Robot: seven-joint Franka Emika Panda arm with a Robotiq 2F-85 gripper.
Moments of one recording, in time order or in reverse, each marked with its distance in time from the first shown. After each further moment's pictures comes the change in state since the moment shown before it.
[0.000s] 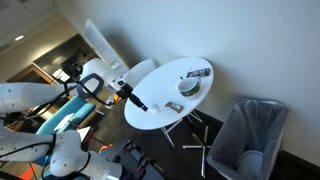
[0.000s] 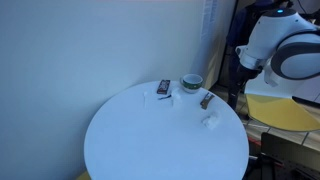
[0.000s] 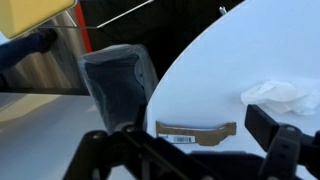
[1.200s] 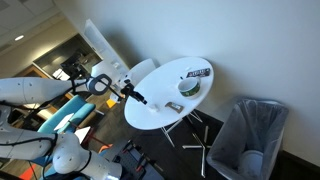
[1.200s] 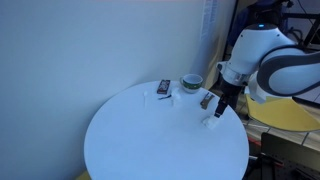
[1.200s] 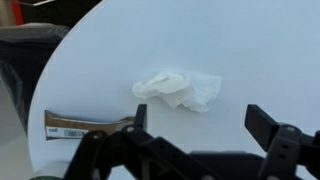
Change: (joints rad) arm 0.200 0.121 0.024 0.009 0.214 0.092 -0.077
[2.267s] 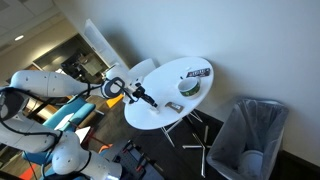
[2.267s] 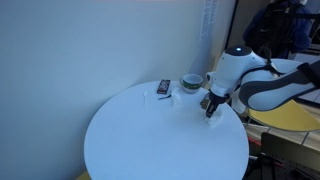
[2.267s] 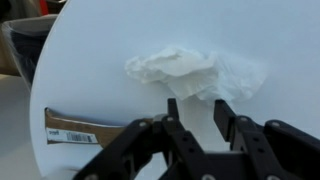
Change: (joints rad) arm -0.054 0.226 0.025 0.048 -0.207 0.181 0.193
